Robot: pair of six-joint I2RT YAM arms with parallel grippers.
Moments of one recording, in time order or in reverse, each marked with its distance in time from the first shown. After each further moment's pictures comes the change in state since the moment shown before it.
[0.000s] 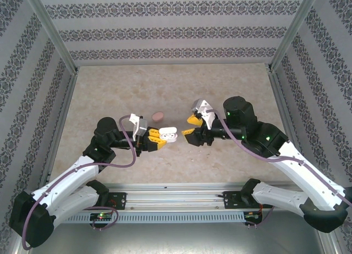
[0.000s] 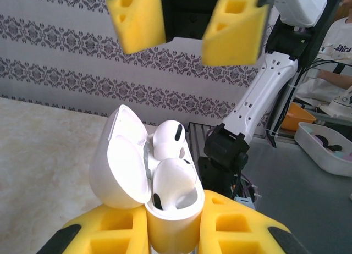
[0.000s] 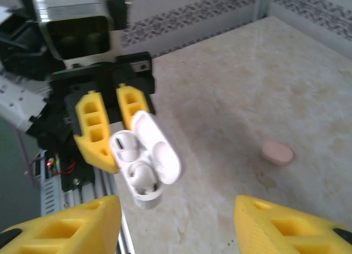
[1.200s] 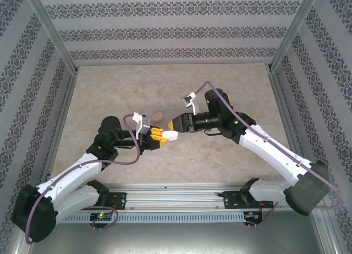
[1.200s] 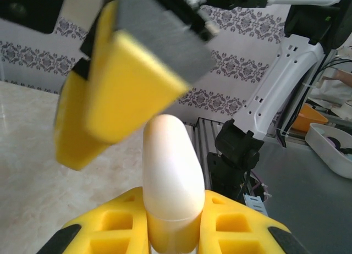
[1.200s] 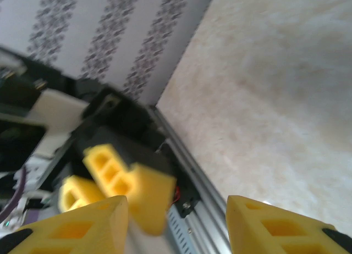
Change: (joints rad) left arm 0.001 0.061 -0.012 0.019 -0.038 0.000; right arm -0.121 0.252 -0.135 0.328 -0.394 0.662
